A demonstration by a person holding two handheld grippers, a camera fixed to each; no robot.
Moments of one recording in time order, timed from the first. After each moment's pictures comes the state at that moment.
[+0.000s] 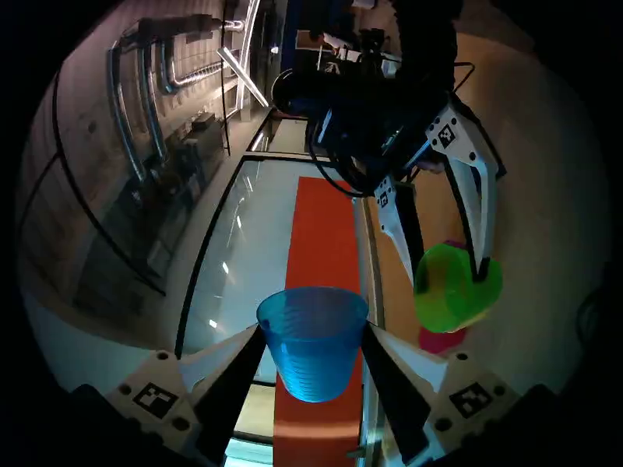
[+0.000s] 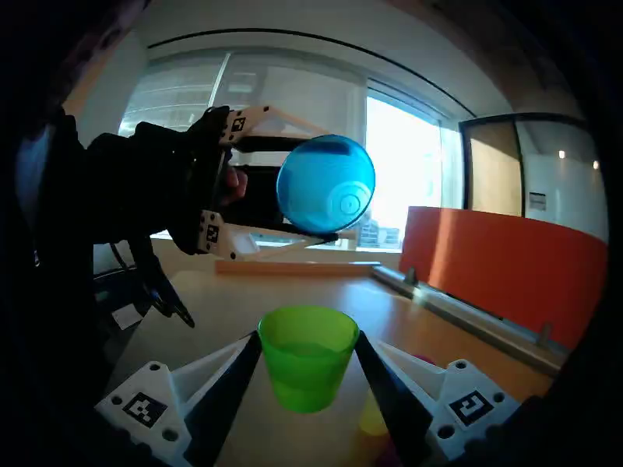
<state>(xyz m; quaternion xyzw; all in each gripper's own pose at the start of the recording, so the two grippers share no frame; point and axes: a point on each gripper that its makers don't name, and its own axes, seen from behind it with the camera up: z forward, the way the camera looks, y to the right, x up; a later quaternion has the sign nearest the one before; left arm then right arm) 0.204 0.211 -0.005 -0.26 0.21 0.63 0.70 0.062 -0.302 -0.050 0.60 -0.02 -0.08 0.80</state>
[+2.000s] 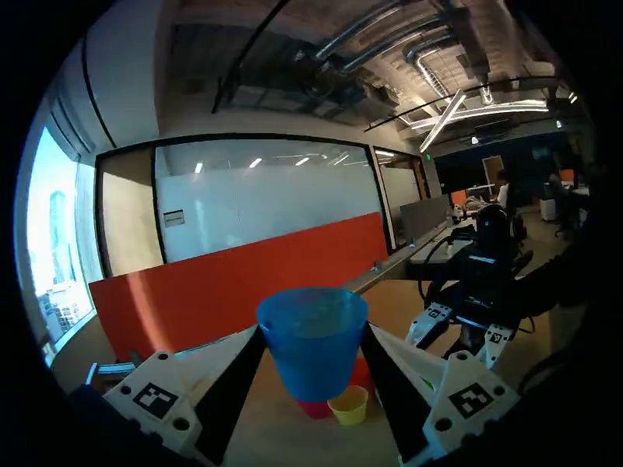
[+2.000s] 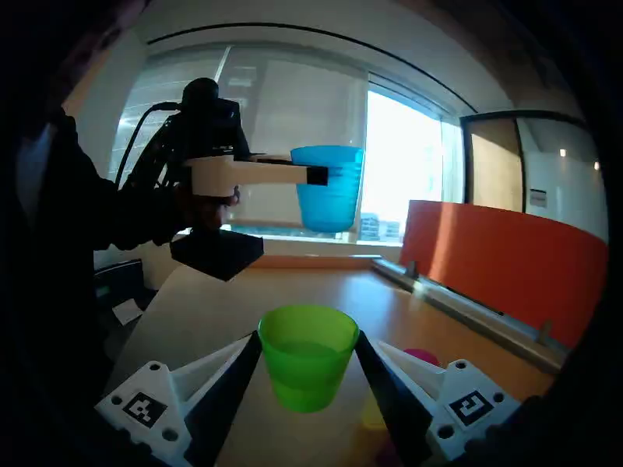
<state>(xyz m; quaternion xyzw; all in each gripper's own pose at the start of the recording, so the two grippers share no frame) 0.198 0.167 0.015 -0.32 0.03 0.10 0.94 0.056 -0.299 -0.051 0.60 -0.03 -0.09 0.80</state>
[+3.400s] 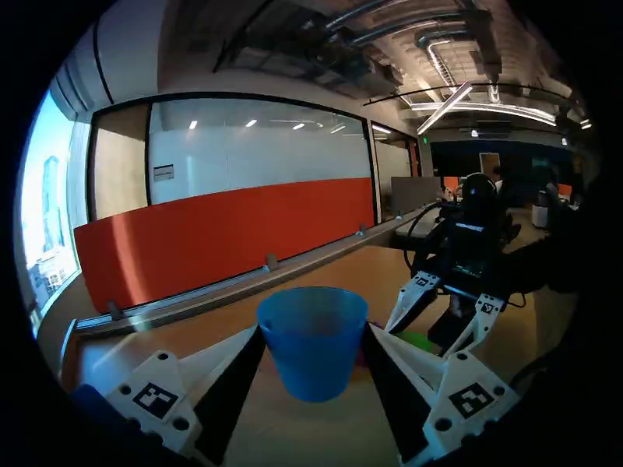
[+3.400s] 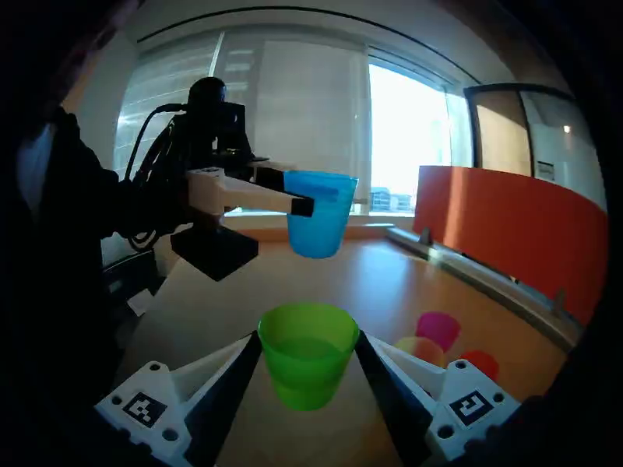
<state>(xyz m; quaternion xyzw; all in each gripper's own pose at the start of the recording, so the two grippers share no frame) 0.111 0.158 0.006 -0.34 -0.06 0.08 0.93 0.010 -0.285 -0.064 0.61 -0.10 -0.10 0.78</state>
